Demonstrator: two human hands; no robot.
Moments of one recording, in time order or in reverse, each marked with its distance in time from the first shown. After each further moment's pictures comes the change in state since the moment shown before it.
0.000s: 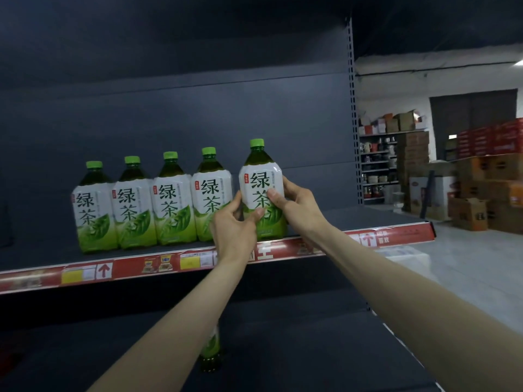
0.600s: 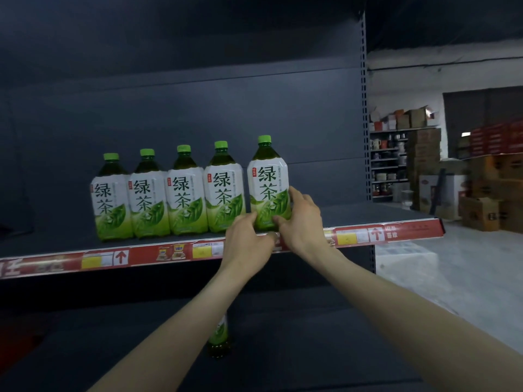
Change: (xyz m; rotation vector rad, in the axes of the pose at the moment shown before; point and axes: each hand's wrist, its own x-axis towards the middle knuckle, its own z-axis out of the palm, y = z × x) left_hand -0.027 -0.001 -0.026 0.473 -0.299 -0.021; right_hand -0.027 0.017 0.027 -0.606 0.183 -0.051
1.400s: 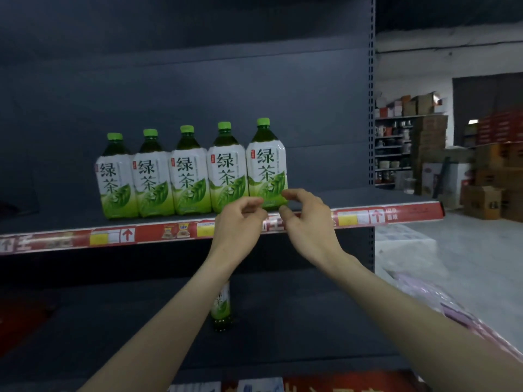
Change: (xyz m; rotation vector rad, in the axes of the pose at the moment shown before) left_hand -0.017 -0.010 -0.018 -0.254 0.048 -0.039; right_hand -0.052 -0.003 -0.019 0.154 -0.029 -0.036
